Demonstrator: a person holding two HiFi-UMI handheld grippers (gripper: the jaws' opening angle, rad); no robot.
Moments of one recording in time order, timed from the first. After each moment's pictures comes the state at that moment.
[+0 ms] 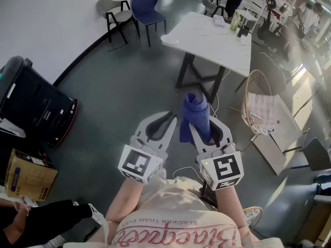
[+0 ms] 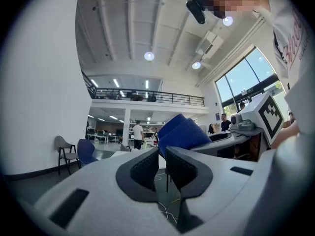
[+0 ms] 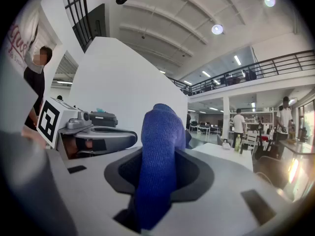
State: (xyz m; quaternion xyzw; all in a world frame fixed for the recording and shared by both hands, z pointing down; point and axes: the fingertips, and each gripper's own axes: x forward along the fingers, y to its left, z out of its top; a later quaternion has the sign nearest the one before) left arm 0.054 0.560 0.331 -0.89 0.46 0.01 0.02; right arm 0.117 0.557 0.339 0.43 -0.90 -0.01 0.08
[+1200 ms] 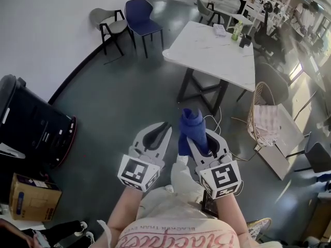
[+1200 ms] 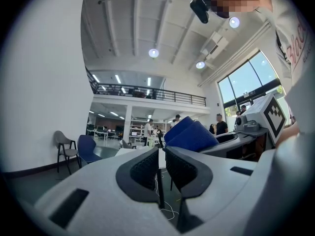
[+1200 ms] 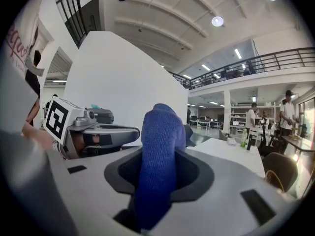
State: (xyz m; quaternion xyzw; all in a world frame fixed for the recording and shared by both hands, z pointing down) left arm -0.033 0.458 0.350 -0.89 0.45 0.01 0.00; right arm 0.039 0.468 0.361 0.44 -0.89 0.01 0.10
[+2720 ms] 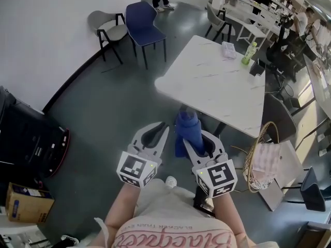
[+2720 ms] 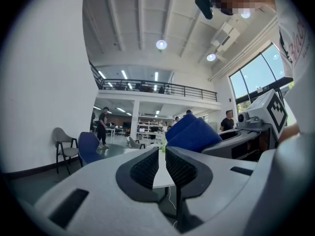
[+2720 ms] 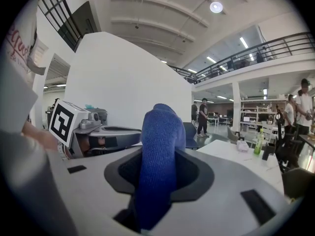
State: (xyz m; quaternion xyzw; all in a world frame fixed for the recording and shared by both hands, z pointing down) left arm 0.008 0.145 0.366 -0.87 0.49 -0.01 -0.03; right arm 0.079 0.158 0.371 0.38 -0.92 0.03 0.11
